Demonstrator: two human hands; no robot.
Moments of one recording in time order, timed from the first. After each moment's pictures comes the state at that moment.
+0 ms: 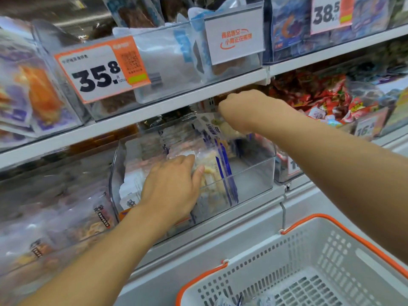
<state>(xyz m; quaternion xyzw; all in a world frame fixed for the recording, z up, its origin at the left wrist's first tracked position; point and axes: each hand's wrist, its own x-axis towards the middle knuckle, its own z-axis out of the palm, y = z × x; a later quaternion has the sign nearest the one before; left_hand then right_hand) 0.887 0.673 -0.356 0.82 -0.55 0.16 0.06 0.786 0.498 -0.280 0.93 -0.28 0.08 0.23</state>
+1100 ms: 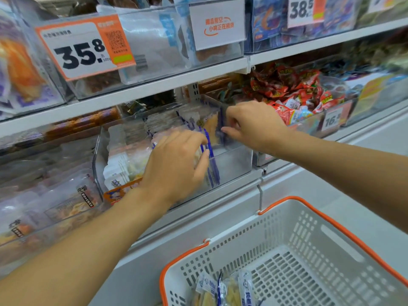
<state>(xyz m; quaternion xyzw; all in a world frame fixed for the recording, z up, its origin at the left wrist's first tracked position) 0.859 0.671 -0.357 0.67 -0.67 0.24 0.21 0.730 0.491 -0.345 0.92 -0.22 0.30 0.10</state>
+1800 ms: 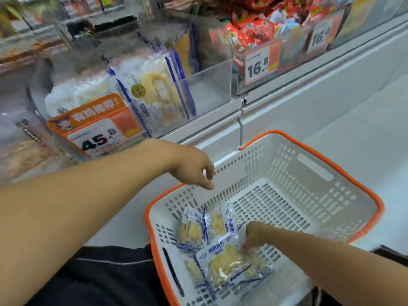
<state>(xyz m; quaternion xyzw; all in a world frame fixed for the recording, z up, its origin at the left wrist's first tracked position) 0.817 0.652 -0.445 0.62 -0.69 -0.24 -0.29 0.636 0.631 -0.695 0.78 -0.39 -0.34 -0.34</state>
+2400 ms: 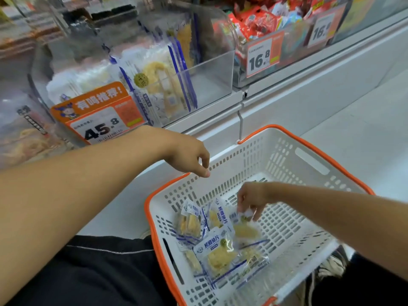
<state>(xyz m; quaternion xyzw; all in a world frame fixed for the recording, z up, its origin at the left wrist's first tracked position) 0.824 0.661 -0.441 0.63 -0.68 -0.24 -0.28 0.639 0.576 -0.646 0.71 -0.38 -0.23 -0.54</state>
